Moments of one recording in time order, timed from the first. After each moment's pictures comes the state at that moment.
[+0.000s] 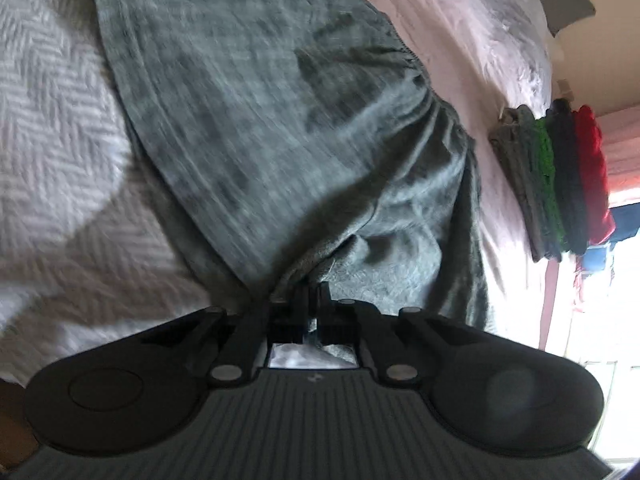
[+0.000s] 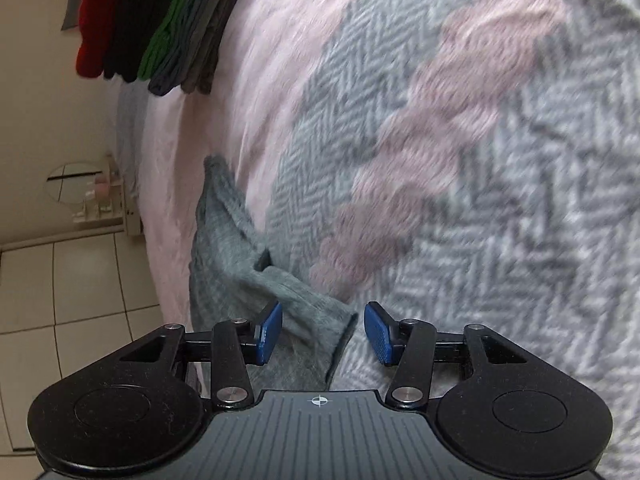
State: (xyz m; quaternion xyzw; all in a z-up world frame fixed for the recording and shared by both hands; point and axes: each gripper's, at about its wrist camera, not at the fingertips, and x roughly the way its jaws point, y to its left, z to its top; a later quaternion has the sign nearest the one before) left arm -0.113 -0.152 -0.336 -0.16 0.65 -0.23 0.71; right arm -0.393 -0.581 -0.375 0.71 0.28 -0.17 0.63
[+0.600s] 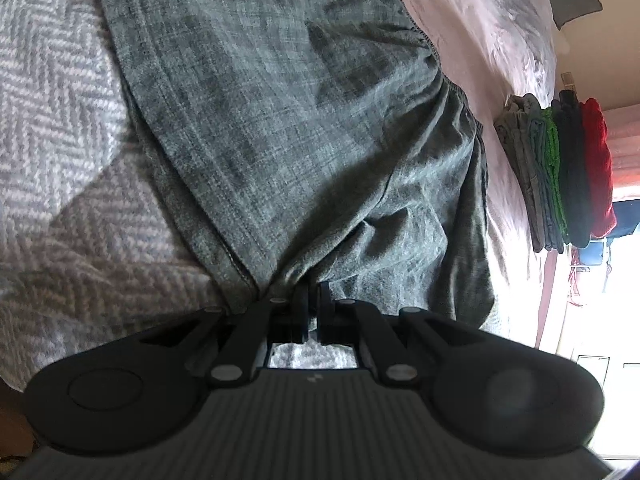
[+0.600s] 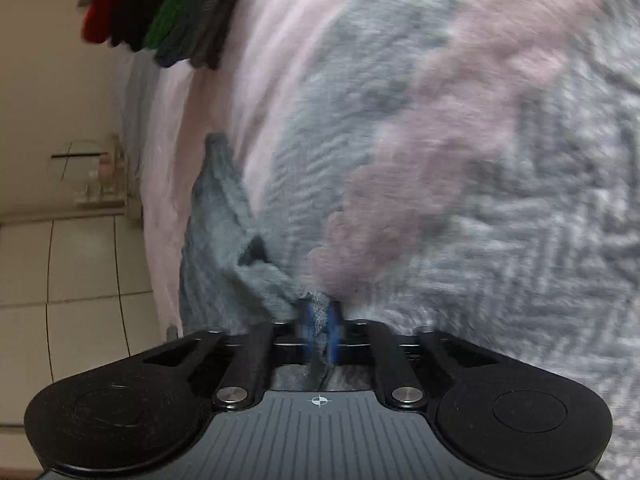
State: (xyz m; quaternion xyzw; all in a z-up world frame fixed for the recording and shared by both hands) left arm -0.115 -0.153 -0.350 -0.18 0.67 -0.24 0.68; right arm -0.362 -0.564 -0.390 0.67 0.29 -0.16 0.66
